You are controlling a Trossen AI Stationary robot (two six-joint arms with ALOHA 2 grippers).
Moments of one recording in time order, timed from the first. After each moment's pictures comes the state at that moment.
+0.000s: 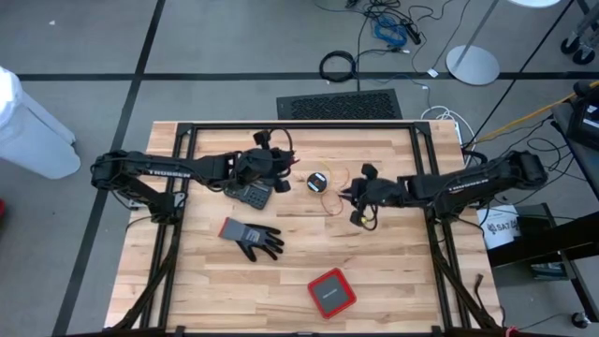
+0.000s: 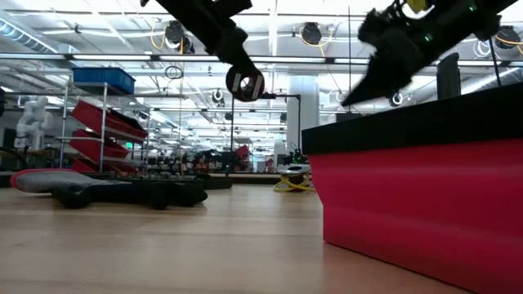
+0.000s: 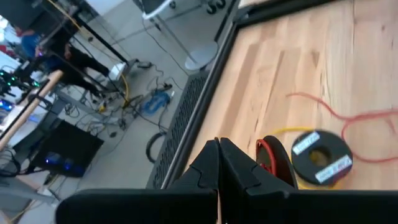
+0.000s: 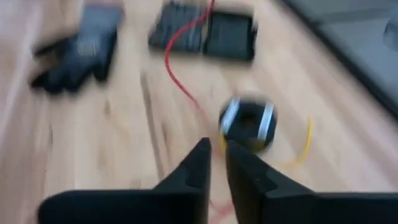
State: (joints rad) left arm 0.08 1.45 1.07 -0.09 -0.55 0.35; right arm 0.08 1.15 0.61 -0.13 0.34 0.20
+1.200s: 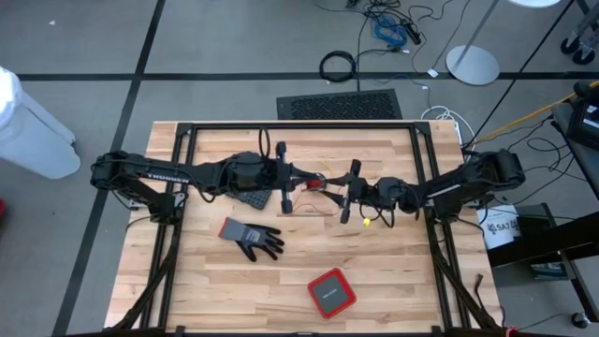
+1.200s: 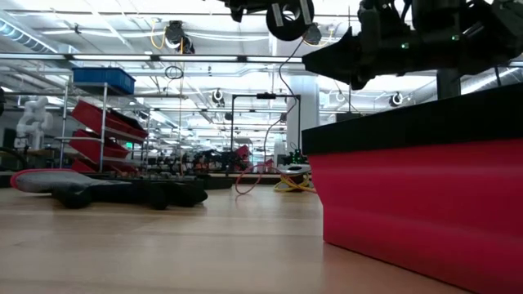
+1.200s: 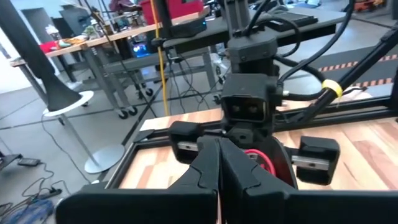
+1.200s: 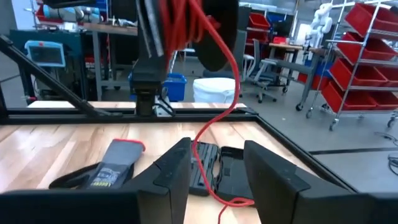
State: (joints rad) left arm 0.00 1.45 1.07 0.26 -0.11 0.24; right arm 0.04 1.41 0.42 1.03 0.29 -0.07
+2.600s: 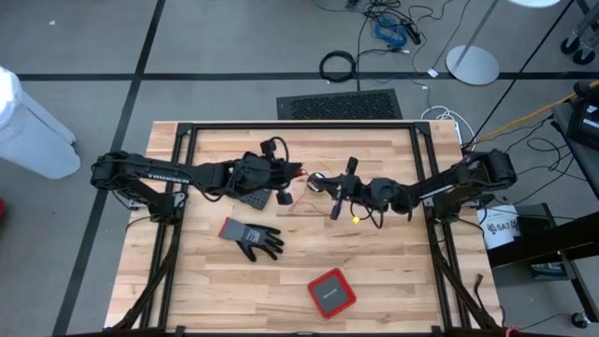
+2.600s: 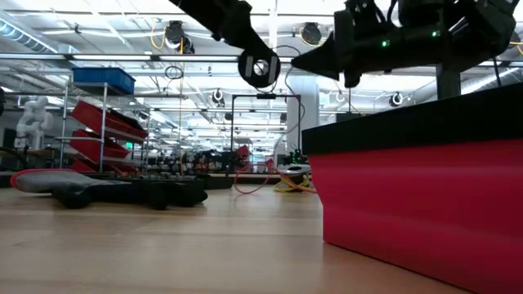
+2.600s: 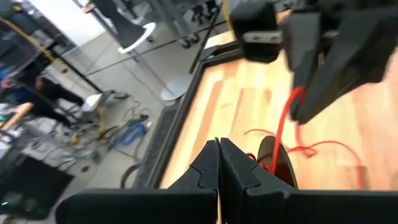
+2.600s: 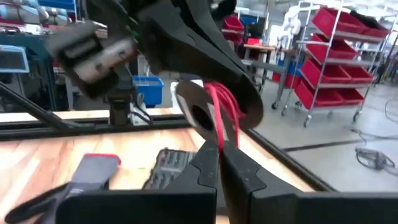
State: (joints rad) left arm 0.00 1.45 1.07 -0.01 -0.49 0.35; right arm 0.06 1.48 0.51 1.03 0.41 -0.08
